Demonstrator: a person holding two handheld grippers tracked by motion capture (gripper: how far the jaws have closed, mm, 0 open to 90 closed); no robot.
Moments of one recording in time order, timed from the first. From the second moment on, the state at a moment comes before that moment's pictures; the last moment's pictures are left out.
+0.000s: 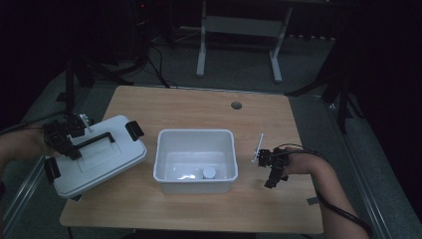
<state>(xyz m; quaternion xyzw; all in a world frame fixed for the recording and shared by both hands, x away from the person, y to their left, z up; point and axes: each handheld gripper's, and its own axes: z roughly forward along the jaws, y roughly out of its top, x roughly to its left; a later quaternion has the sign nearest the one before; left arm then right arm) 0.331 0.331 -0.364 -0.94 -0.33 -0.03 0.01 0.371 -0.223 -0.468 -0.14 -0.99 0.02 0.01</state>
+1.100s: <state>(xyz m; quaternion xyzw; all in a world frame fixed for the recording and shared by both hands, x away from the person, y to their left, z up) 0.362 0.184 -0.303 -0.98 -0.18 -0.05 -0.01 0.366 -0.238 -0.460 -0.14 -0.99 0.02 0.01</state>
